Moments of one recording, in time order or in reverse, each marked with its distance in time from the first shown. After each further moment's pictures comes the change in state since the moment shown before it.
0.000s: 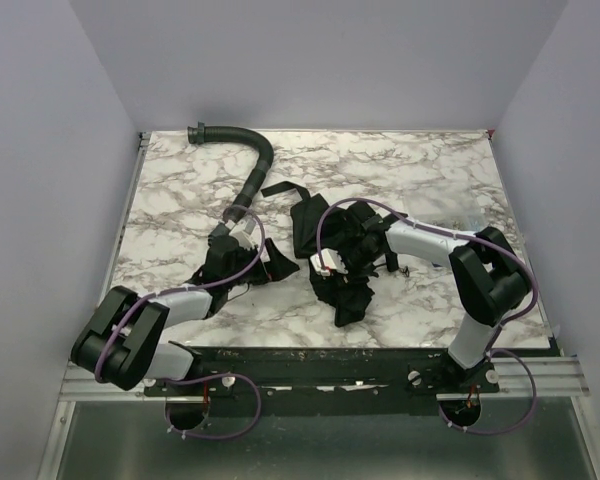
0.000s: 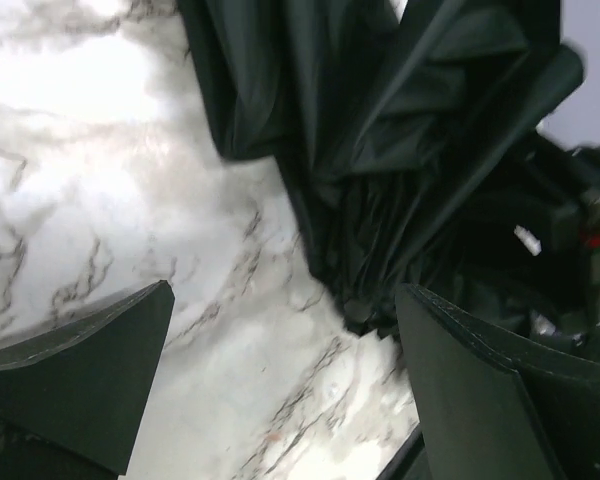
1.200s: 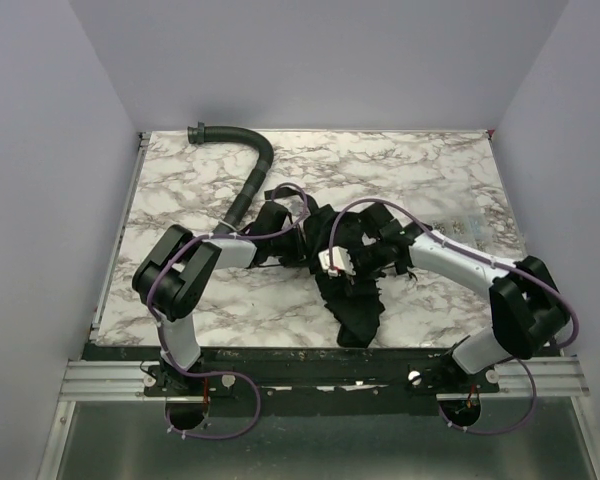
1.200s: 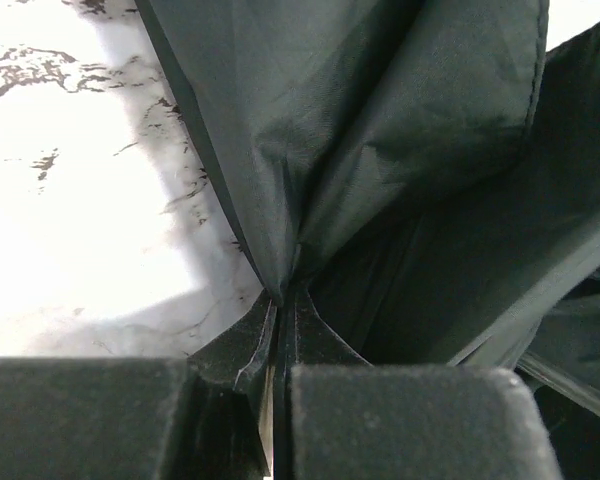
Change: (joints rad) left arm -0.092 0.495 0.562 -0.395 0.061 -0.042; right arm 0.007 -0.228 -0.110 0.054 -0.005 0.138
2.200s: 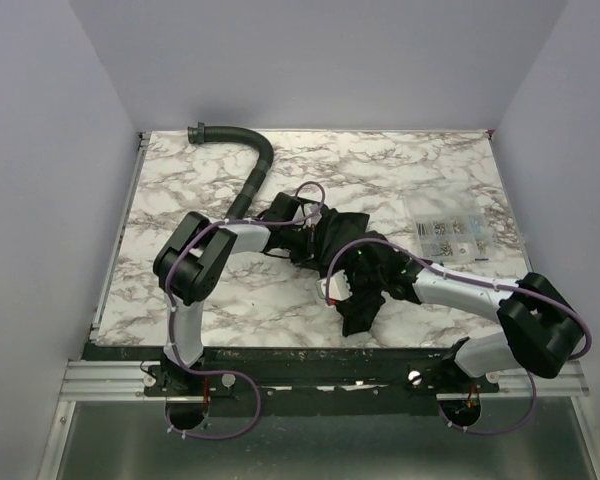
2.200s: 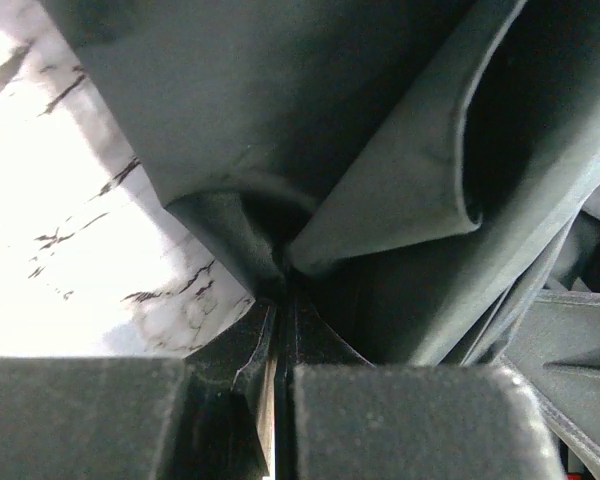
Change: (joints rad) left arm -0.005 0.148 0.193 -0.177 0.255 0.106; right arm 0.136 -0.149 -0.301 0.464 0.325 -0.059
